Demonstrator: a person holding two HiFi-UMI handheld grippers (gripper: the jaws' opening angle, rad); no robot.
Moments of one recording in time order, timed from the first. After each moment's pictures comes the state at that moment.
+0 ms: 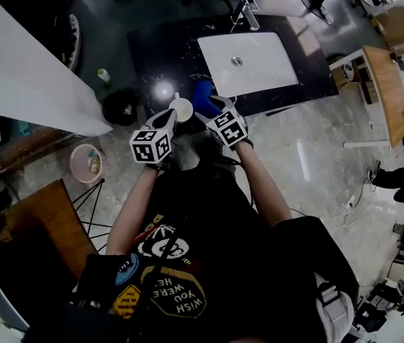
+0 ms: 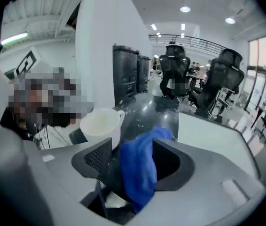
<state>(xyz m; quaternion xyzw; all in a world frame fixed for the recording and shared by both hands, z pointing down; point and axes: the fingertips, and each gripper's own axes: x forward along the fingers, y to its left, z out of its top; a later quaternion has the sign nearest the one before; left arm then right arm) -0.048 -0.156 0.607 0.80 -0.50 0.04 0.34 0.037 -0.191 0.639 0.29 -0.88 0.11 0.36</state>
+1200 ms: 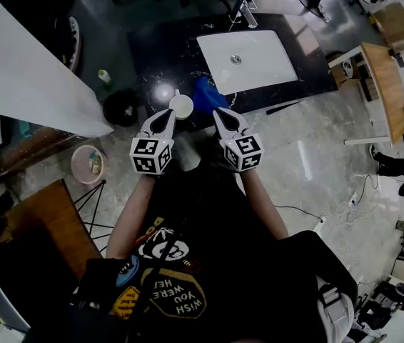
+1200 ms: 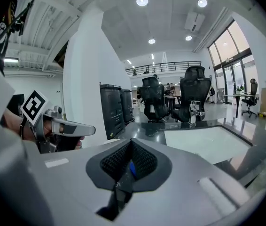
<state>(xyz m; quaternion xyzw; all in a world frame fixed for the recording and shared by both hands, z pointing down) -0.052 -0.133 0.565 0.83 -0.51 0.05 0.23 0.070 -0.148 0.557 0.41 -0.89 0.12 0.14</state>
